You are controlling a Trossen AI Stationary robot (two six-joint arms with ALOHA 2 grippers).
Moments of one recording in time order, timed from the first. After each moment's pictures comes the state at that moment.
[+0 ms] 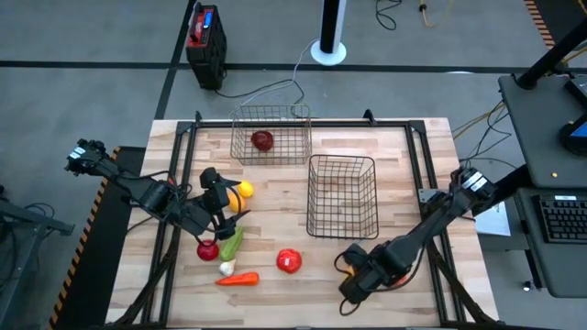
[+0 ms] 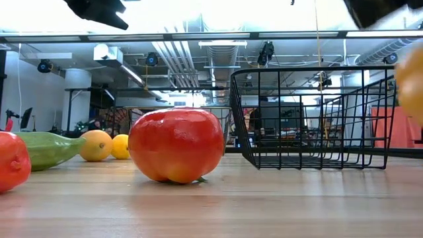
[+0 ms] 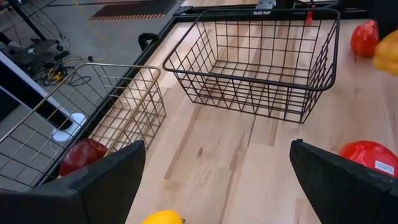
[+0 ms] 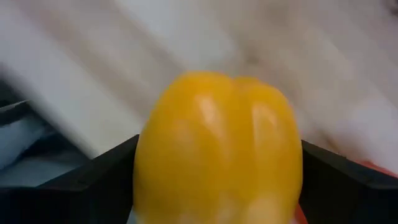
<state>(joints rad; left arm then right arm) -0.51 1.03 0.93 -0.67 -0.81 -0.43 0.67 1.76 1.30 -0.85 0.01 1.48</state>
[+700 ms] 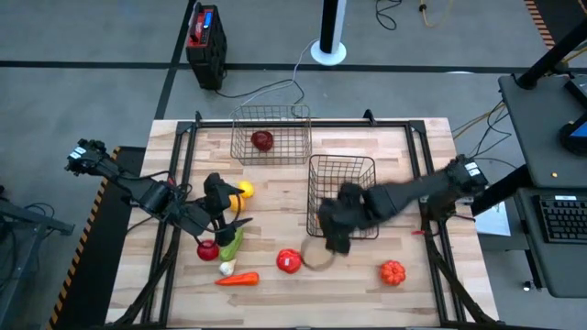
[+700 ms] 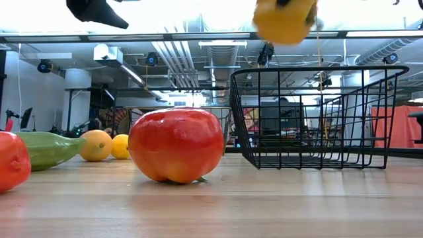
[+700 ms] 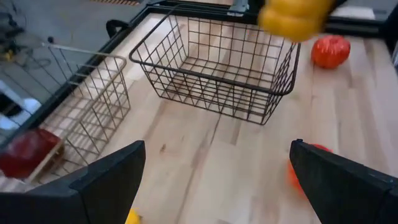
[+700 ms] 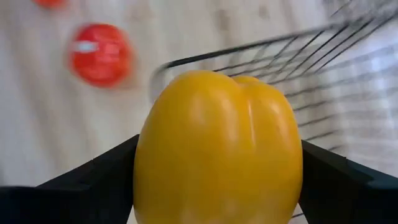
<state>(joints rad) -0.51 1.04 0.93 -0.62 -0.69 -0.53 0.32 1.75 1.74 -1.25 0.25 0.53</state>
